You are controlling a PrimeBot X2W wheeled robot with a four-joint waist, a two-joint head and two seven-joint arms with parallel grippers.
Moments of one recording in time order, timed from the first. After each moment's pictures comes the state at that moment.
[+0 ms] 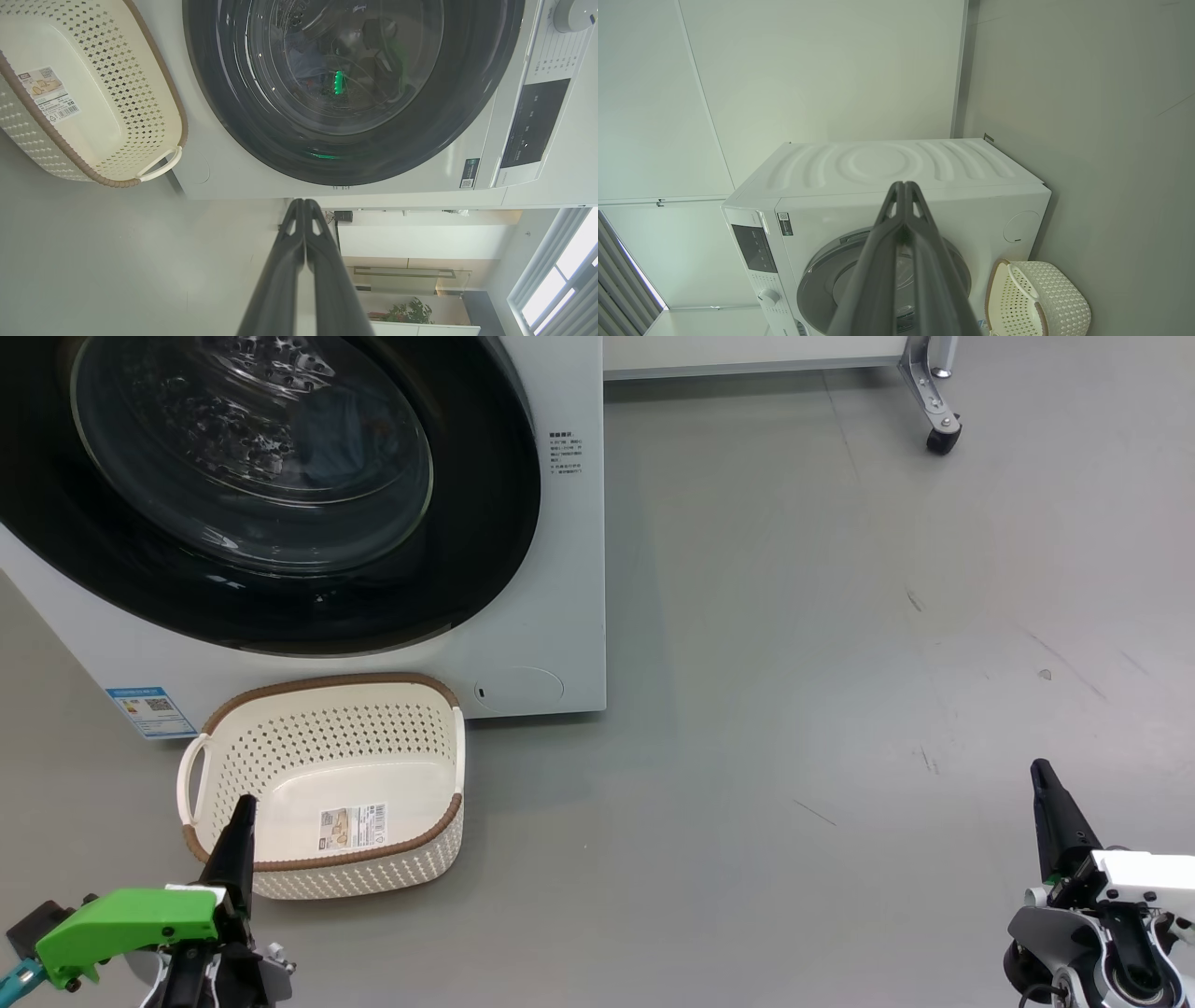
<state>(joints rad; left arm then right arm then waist) -0.07 0.03 0.09 0.28 -1.60 -0.12 0.12 -0.06 -0.04 -0.14 0.28 1.60 0.12 0.11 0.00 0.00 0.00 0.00</state>
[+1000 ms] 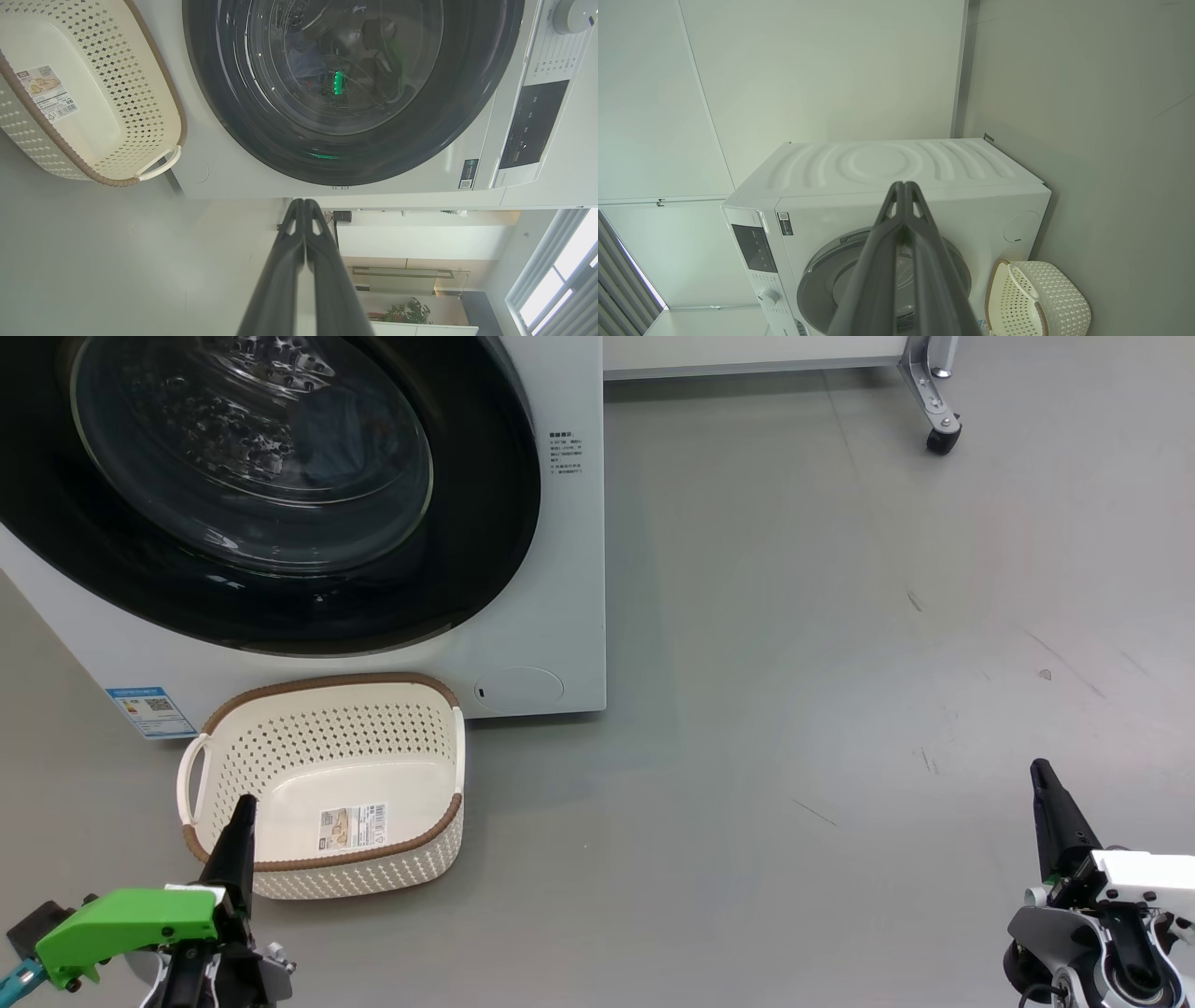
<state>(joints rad) -0.07 0.03 0.09 0.28 -1.60 -0.12 0.12 -0.06 -0.04 -0.14 0.28 1.60 0.12 0.11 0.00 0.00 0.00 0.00</state>
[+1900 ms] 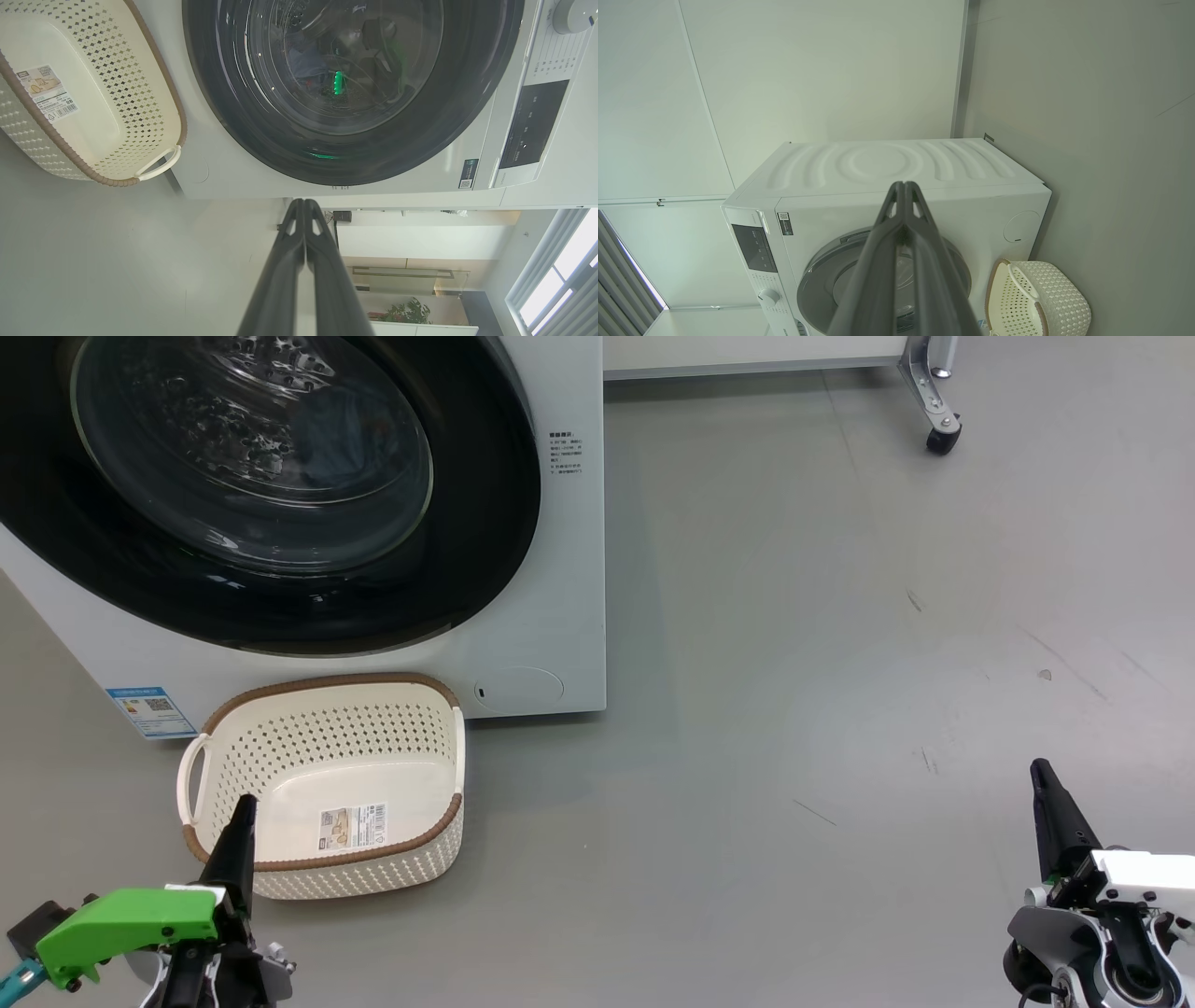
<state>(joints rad) -0.07 0.03 0.09 0.28 -1.60 -0.12 0.12 -0.06 -0.04 -0.14 0.28 1.60 0.12 0.11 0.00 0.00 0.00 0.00</state>
